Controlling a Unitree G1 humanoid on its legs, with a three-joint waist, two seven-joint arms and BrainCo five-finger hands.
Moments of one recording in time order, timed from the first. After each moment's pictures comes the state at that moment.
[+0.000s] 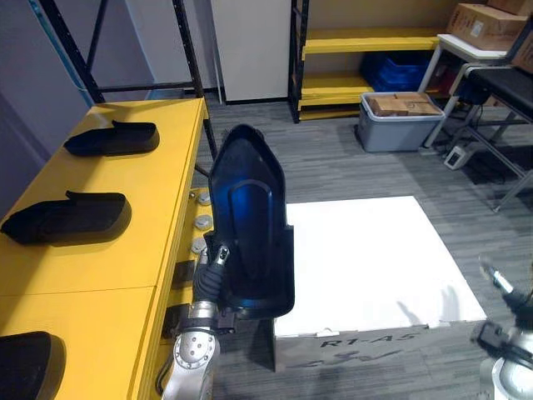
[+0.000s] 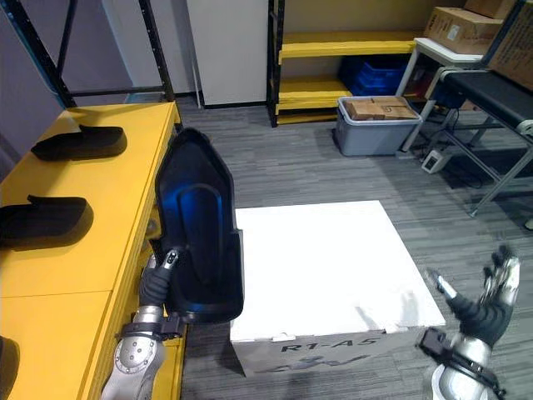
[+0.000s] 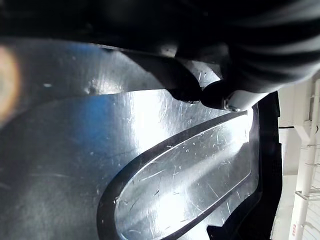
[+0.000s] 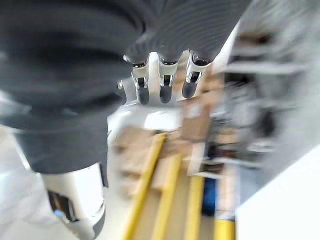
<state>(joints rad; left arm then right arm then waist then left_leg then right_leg) 0.27 0.04 -0.15 -0.24 0.00 -0.13 0.15 0.36 -0.06 -0.52 -0.12 0.16 -0.24 -0.17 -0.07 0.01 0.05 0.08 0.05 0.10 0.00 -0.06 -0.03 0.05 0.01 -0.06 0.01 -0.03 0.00</state>
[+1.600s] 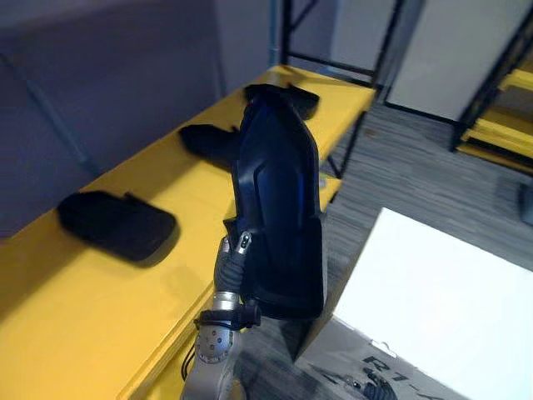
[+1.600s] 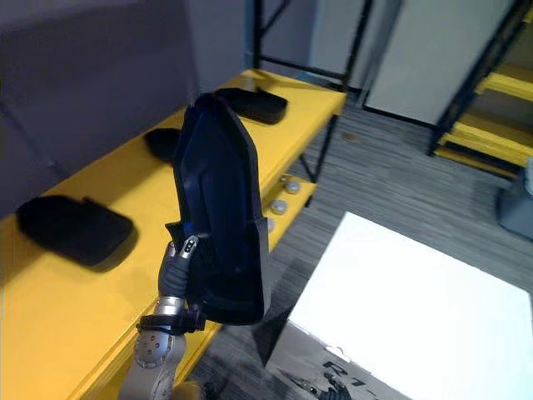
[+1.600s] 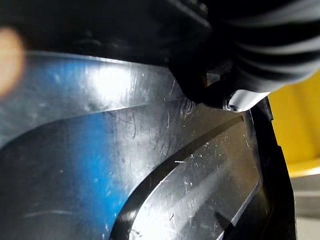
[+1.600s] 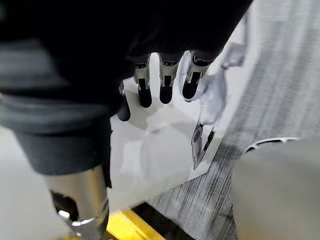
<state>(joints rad) 0.16 -0.03 -0.30 -0.28 -0.02 -0.16 0.16 0.31 -0.05 -0.10 0.73 0.09 -0.07 -0.06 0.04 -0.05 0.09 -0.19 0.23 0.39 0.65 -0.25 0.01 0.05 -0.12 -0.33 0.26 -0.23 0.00</state>
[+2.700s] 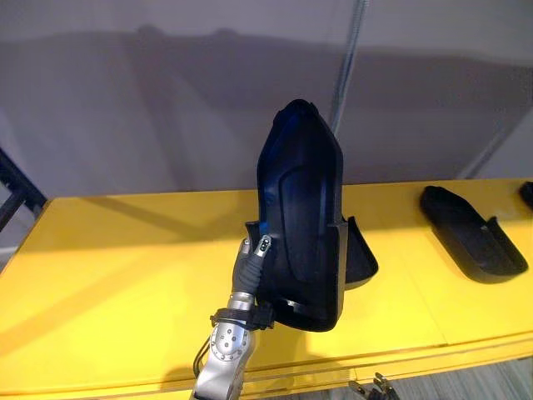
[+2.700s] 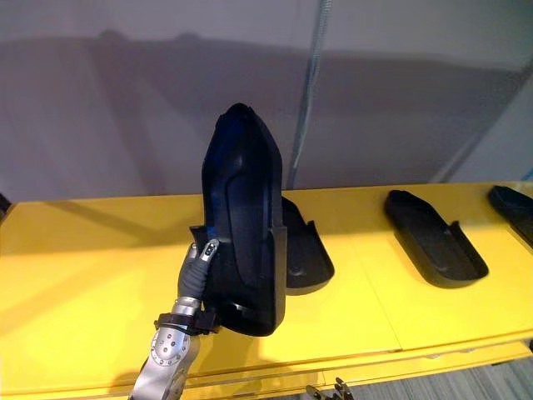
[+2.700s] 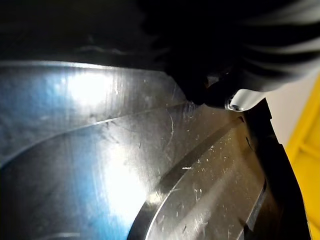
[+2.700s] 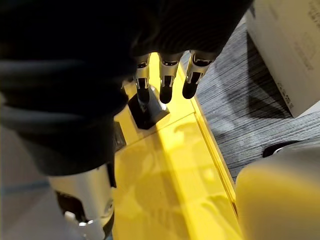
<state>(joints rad) 0.13 -0.03 -0.34 -0.18 -0.02 -0.17 0.15 0.31 -0.01 -0.15 0.73 0.09 -0.08 -0.05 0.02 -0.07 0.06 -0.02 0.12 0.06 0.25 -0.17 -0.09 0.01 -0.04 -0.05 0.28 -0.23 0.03</state>
